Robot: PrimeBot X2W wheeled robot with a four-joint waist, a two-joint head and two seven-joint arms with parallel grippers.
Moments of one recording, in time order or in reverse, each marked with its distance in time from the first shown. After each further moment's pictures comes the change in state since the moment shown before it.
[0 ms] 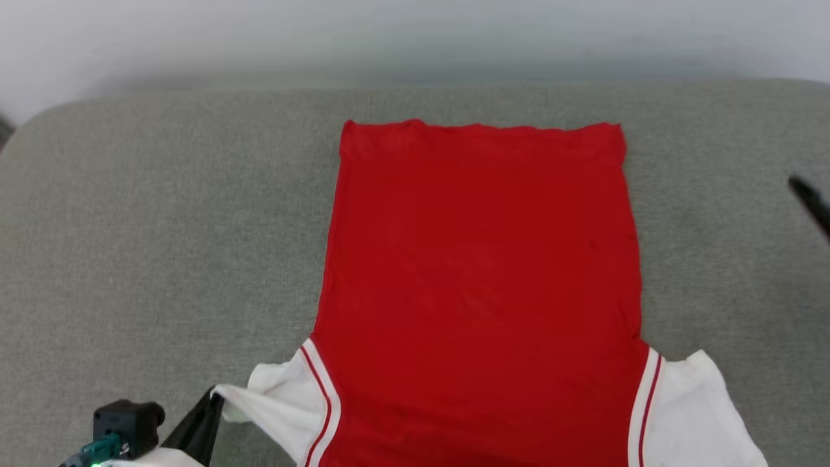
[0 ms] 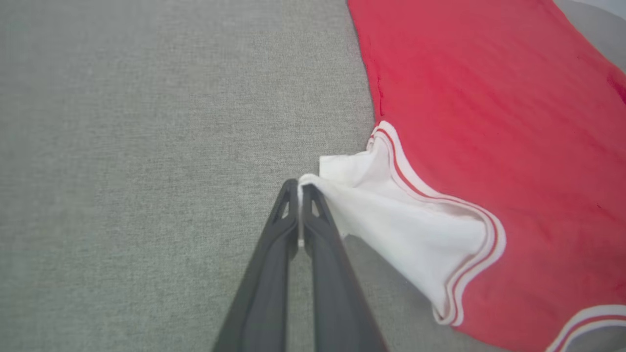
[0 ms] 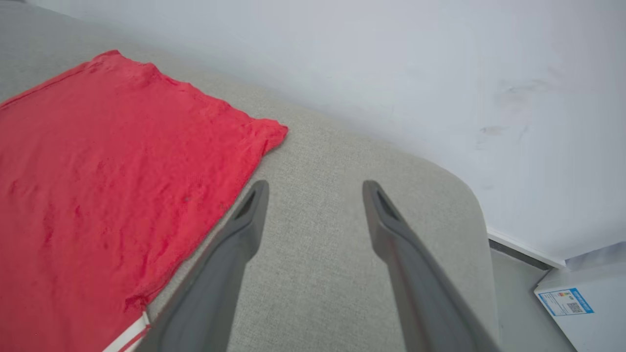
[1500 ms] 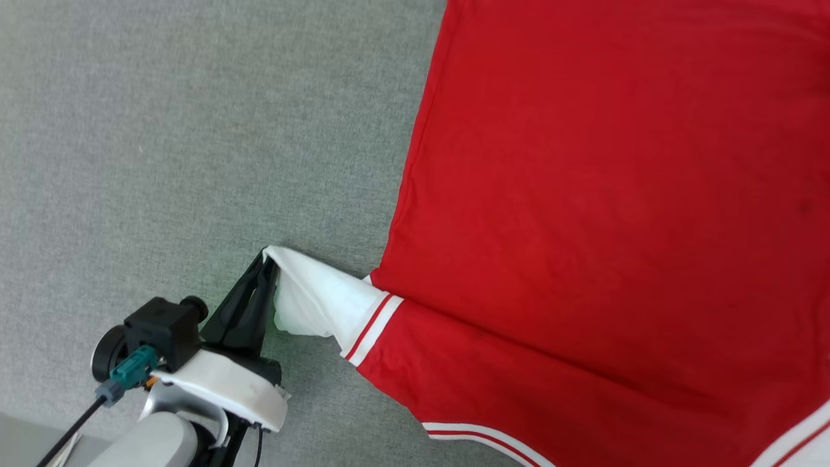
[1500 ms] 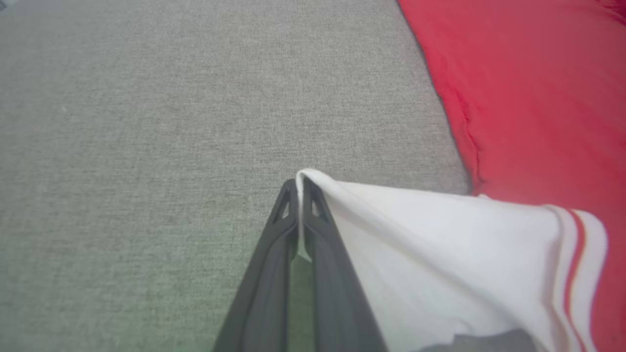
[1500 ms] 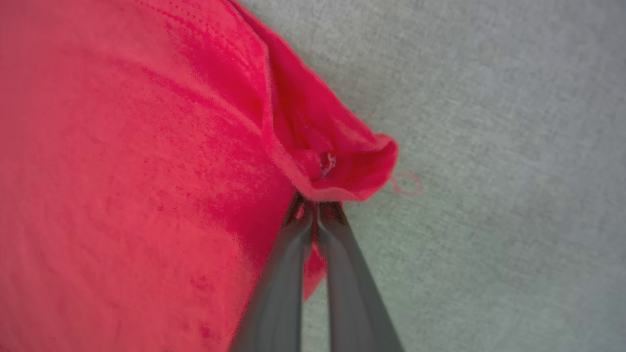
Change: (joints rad) left arm -0.235 -0.207 0.124 -0.021 0.281 -0.089 0.000; right arm -0.659 0.206 -0.008 0.290 -0.049 0.000 0.957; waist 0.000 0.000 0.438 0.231
